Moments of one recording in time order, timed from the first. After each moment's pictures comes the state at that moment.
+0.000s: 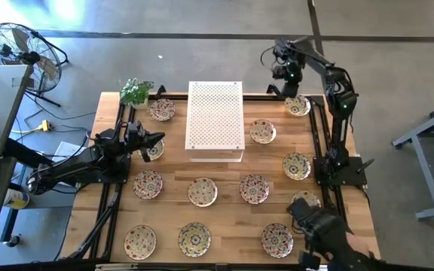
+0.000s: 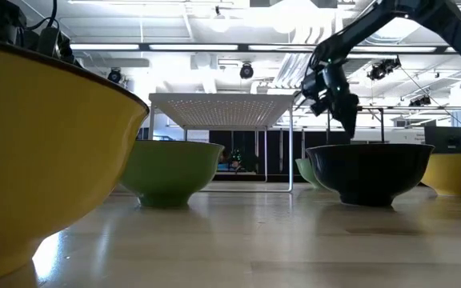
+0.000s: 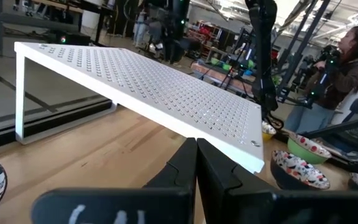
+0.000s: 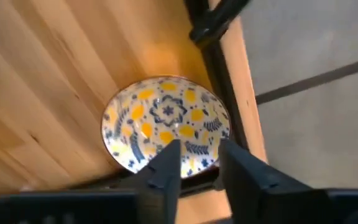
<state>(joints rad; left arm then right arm) 0.38 0.01 0.01 0.01 0.01 -0.32 -1.07 2.06 1.89 -1.52 0.19 -0.72</state>
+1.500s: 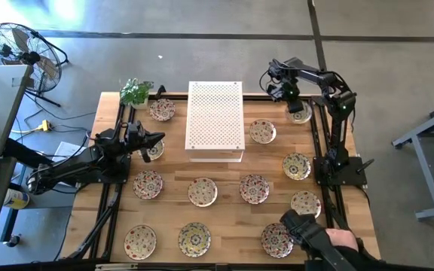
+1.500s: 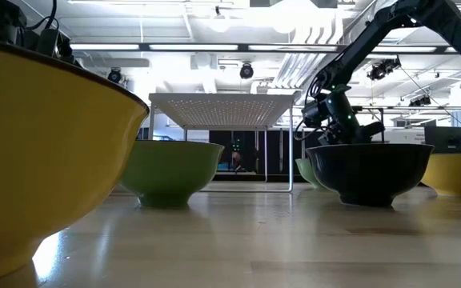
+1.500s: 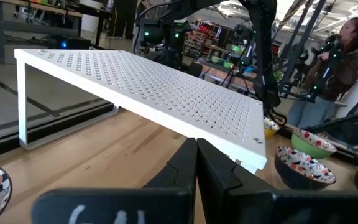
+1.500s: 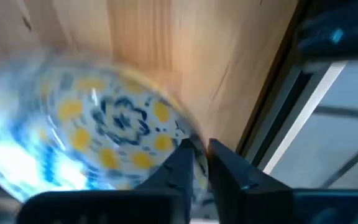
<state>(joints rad) 0.38 0.01 0.01 0.01 0.01 -0.28 -1.04 2.06 1.54 -1.23 0.32 -1.07</state>
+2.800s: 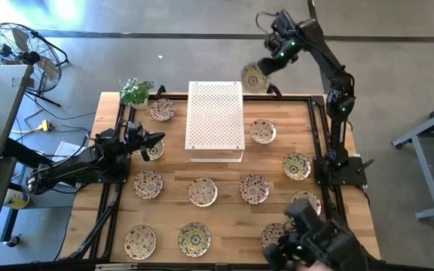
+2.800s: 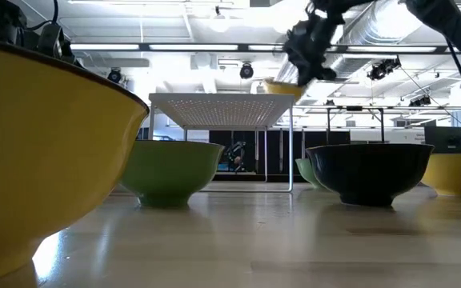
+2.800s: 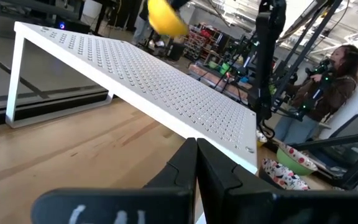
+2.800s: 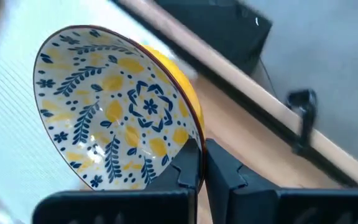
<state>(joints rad) 0.38 0.01 0.01 0.01 0.01 -0.43 -0.96 2.05 2.36 -1.50 -0.33 0.07</state>
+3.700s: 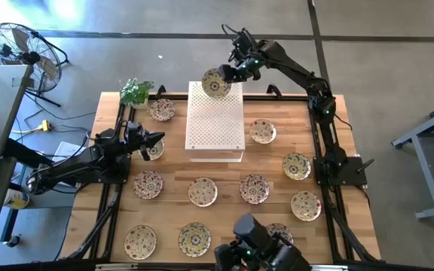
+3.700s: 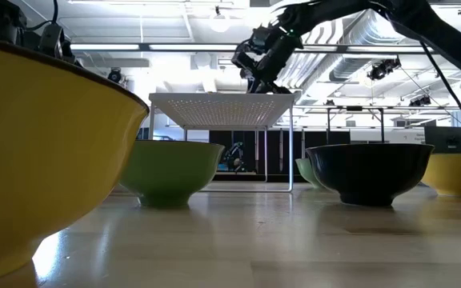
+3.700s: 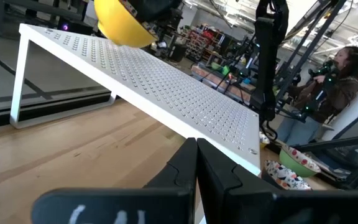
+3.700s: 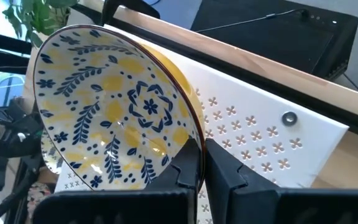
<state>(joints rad) 0.38 0.01 0.01 0.01 -0.01 -0.43 -0.74 2.17 2.27 -1.09 -0.34 0.56</state>
